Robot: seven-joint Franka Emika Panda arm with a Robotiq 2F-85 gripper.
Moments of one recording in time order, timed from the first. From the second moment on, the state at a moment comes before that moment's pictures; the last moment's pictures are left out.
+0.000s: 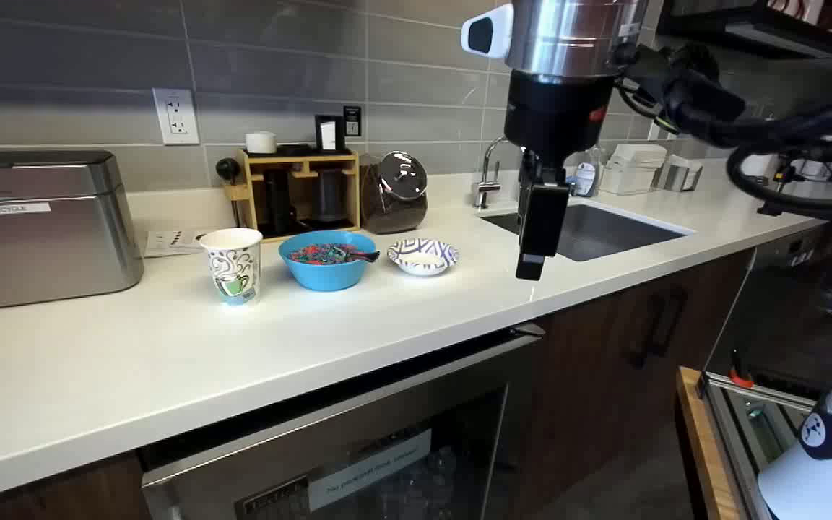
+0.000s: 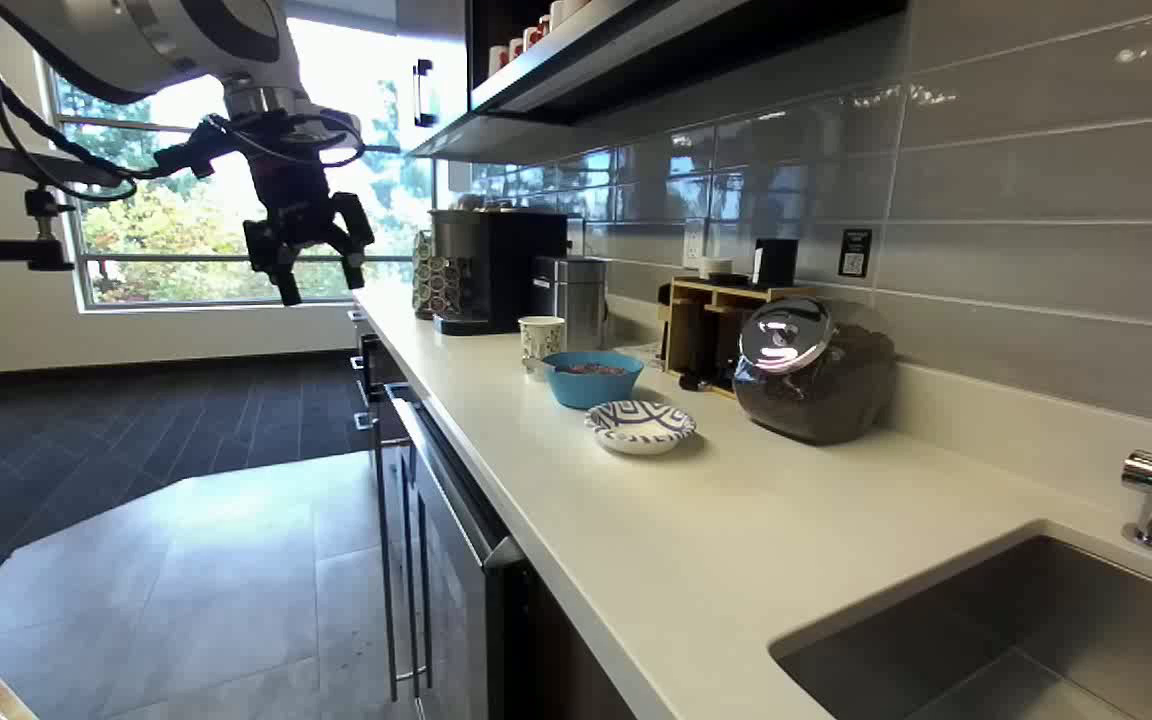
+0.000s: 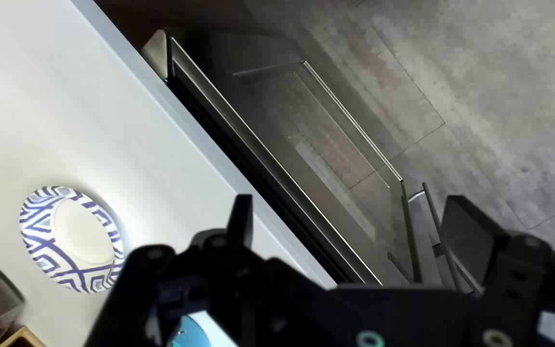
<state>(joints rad) 0.08 -0.48 0.31 -2.48 -0.16 1.99 0.17</state>
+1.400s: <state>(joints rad) 0.10 -0.21 0.30 -2.28 0.00 2.02 0.40</state>
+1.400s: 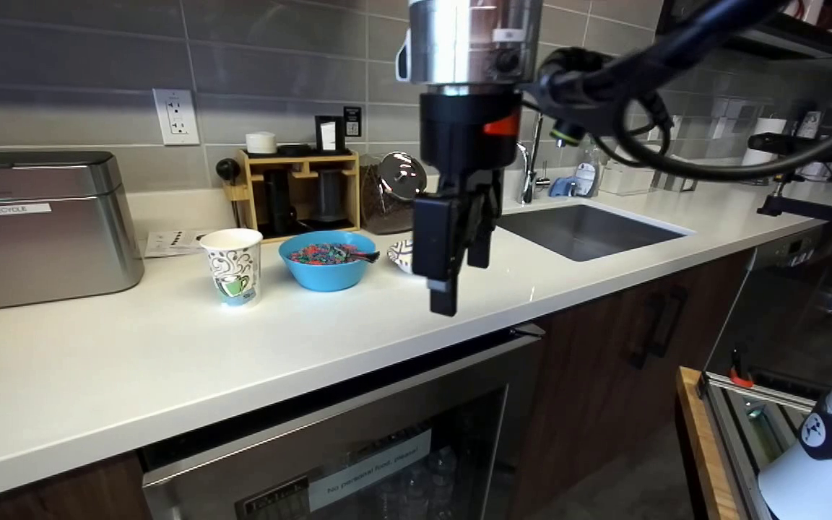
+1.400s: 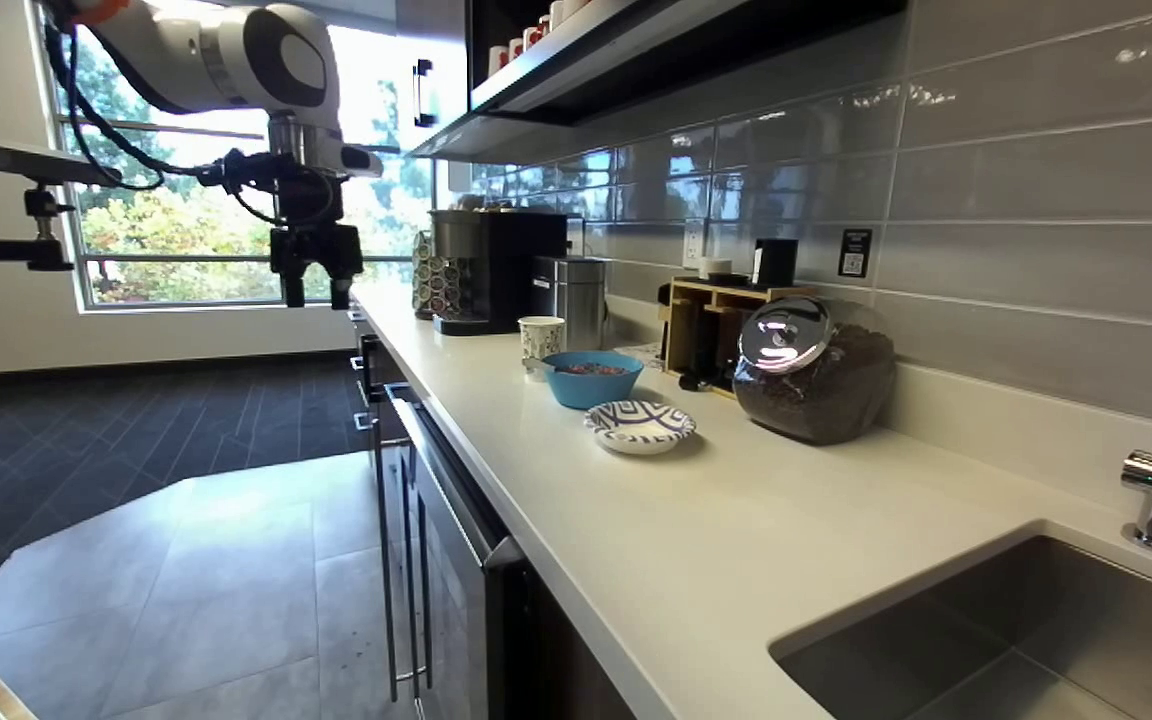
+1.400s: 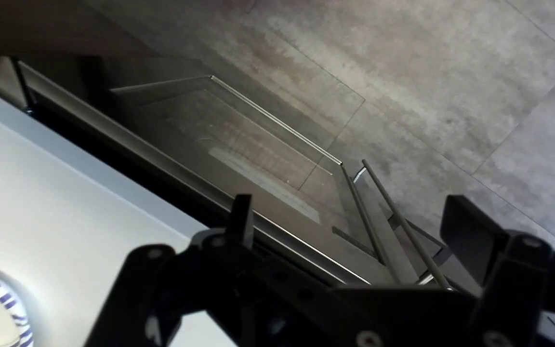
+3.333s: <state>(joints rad) 0.36 0.61 0.14 -1.74 0.12 2.44 1.02</state>
